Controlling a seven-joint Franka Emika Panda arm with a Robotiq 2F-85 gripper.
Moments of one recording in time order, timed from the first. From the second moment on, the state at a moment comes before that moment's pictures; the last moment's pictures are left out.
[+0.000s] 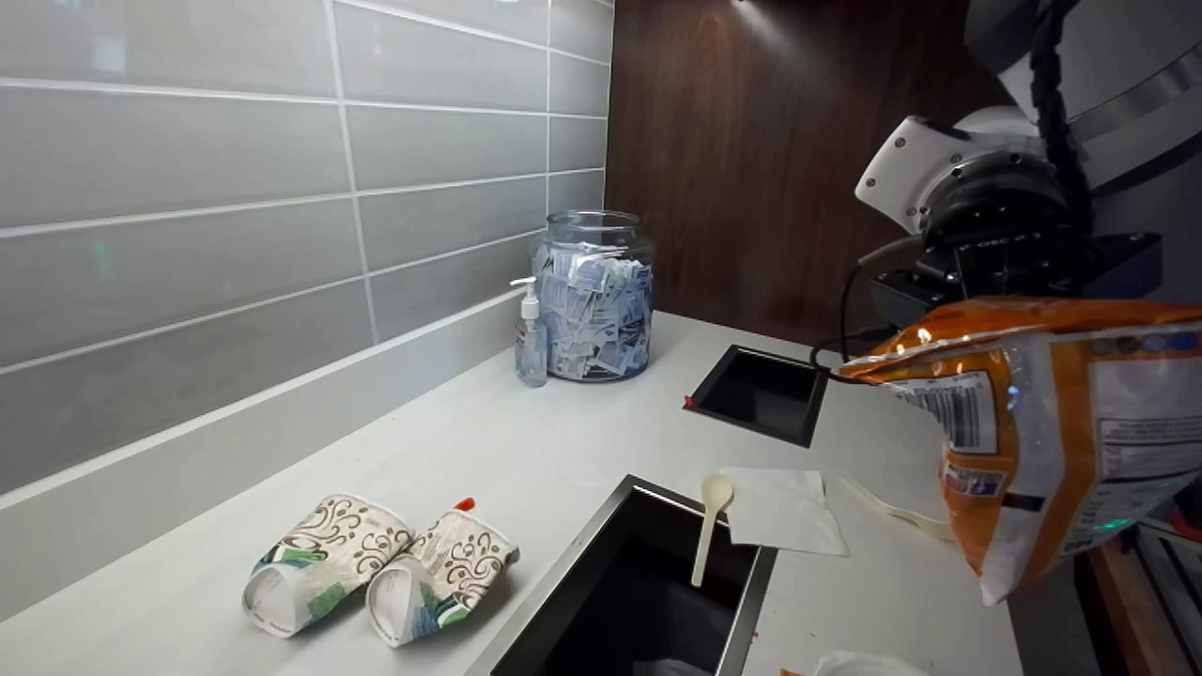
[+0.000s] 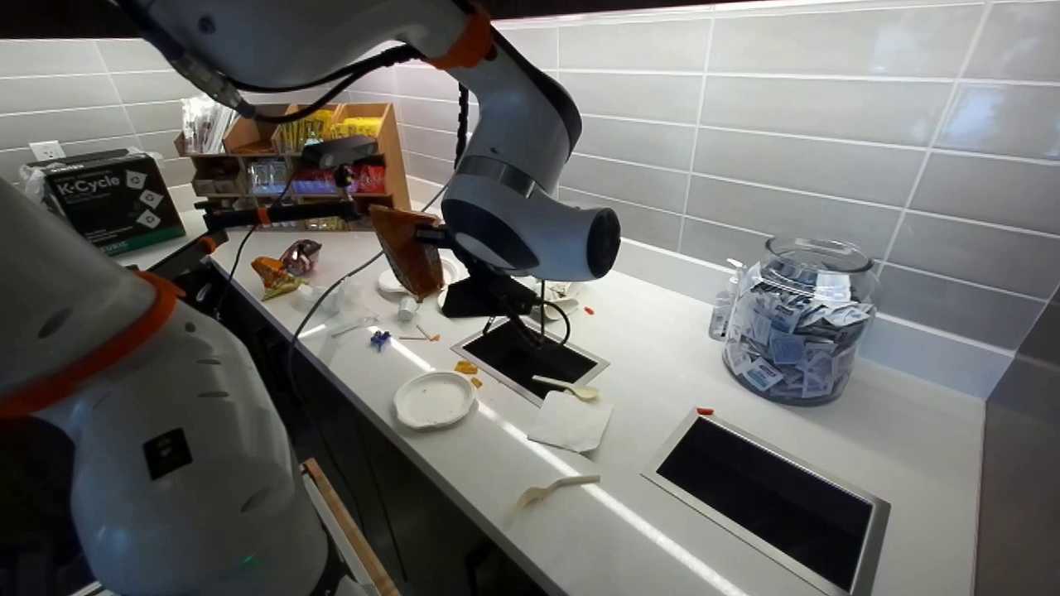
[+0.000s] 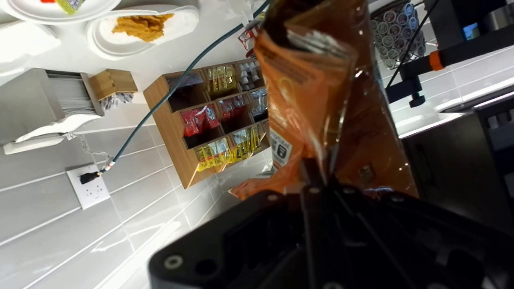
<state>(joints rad) -0.05 -0.40 -0.03 -2.74 1.29 1.67 -1.96</state>
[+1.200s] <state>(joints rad) -0.07 -0.40 -0.05 -2.74 1.27 1.59 -1.94</state>
